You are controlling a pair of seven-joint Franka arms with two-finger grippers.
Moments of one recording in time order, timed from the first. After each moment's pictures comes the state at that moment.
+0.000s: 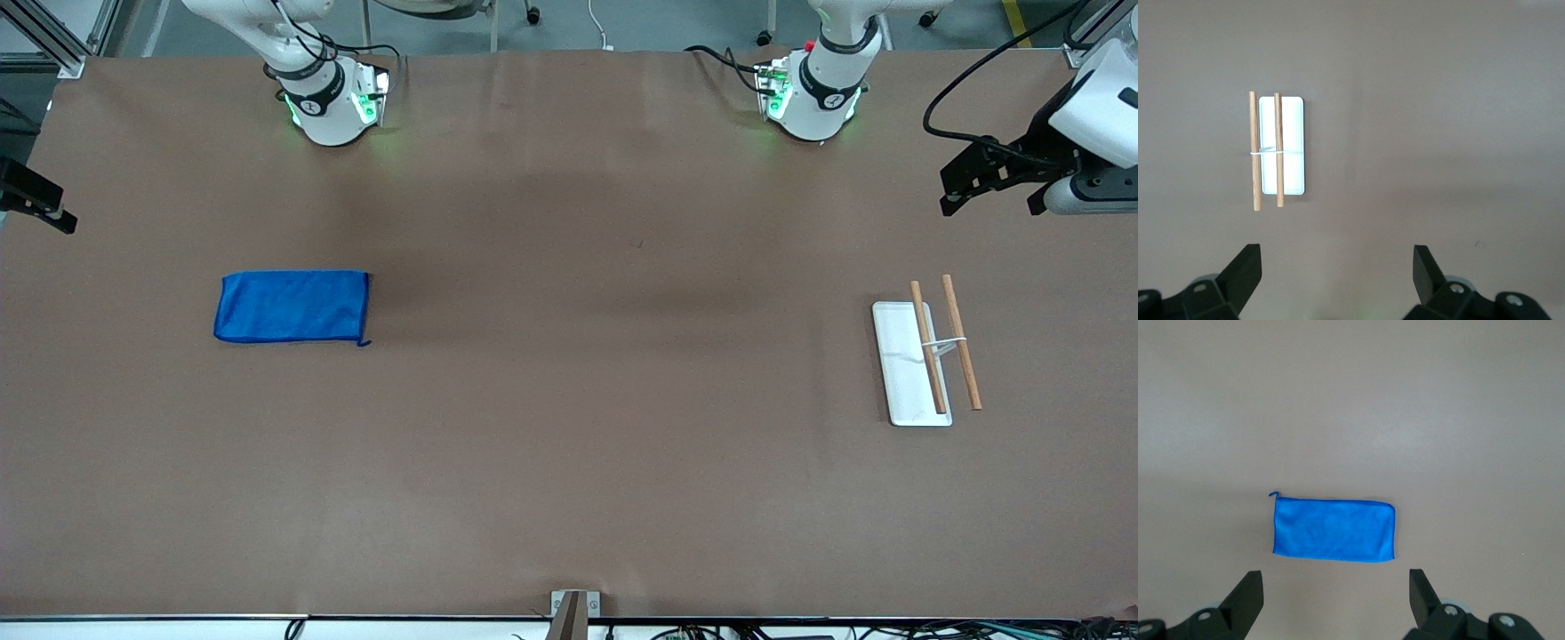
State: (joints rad) left arm 0.00 -0.01 -0.15 -1.48 0.01 1.49 -0.14; right arm -0.05 -0.03 -0.11 -1.58 0.03 1.59 -0.21
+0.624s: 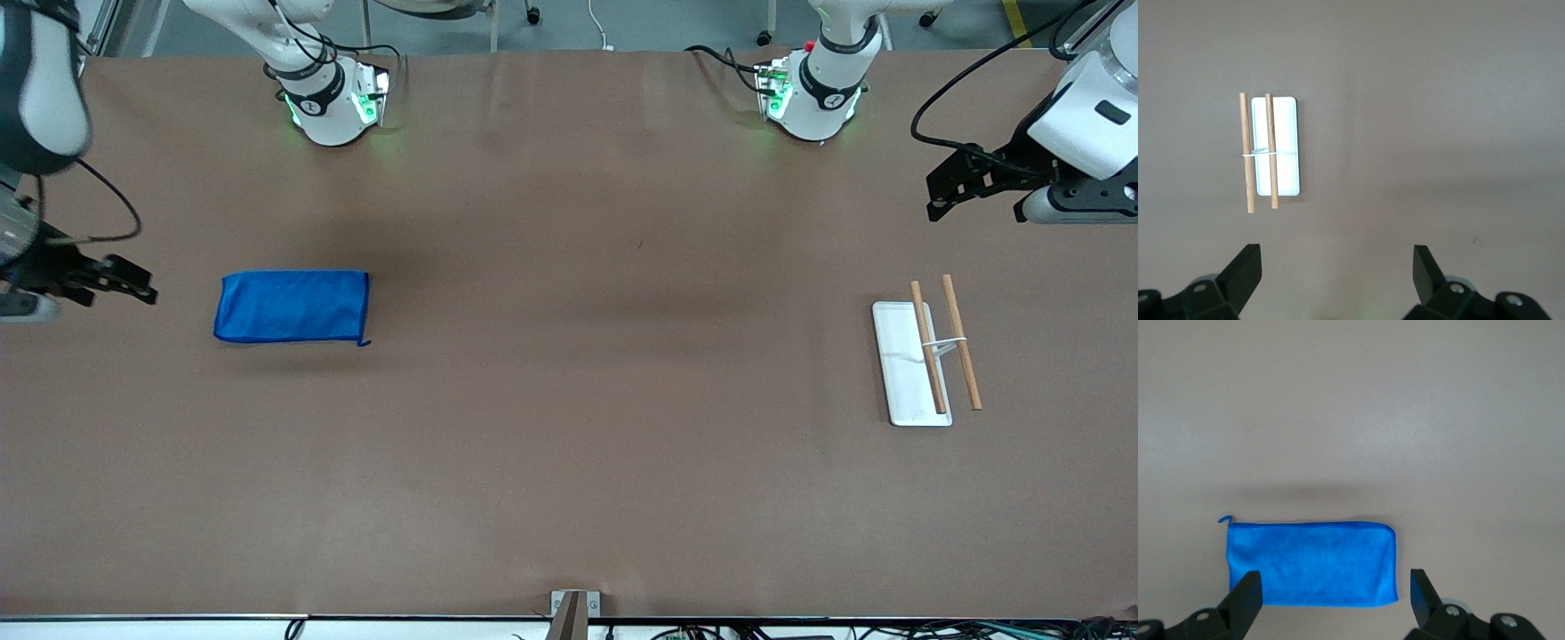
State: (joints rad) left arm -0.01 0.00 -0.17 -1.47 0.01 1.49 -0.14; right arm -0.08 0.02 -0.11 -2.05 0.03 2.10 -0.22
